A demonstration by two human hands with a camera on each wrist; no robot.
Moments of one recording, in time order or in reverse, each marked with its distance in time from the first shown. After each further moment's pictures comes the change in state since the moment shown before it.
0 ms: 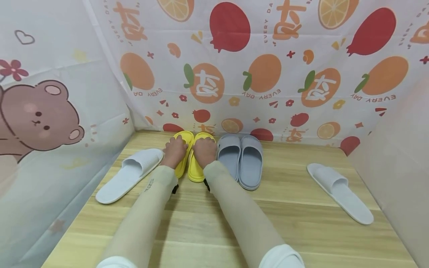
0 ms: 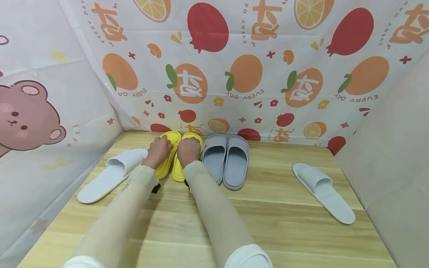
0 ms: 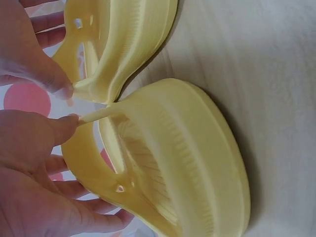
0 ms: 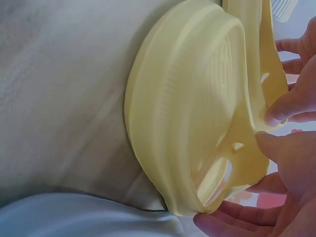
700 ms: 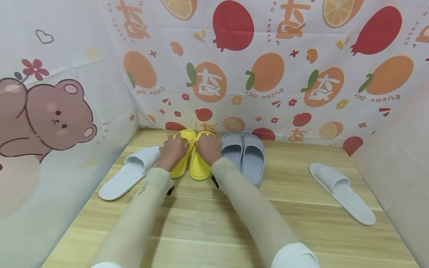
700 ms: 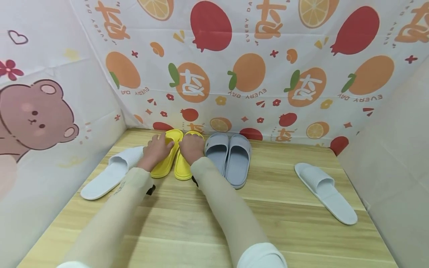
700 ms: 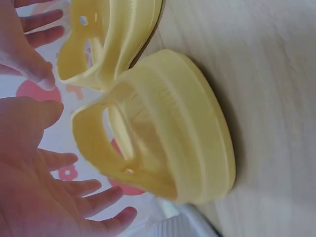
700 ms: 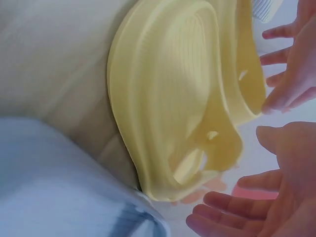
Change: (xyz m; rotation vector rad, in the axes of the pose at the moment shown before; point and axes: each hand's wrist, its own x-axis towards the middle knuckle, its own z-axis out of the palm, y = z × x) left_hand -0.014 -0.011 -0.011 0.019 0.025 0.032; right_hand 0.002 0.010 -0.018 0.056 -0.056 -0.036
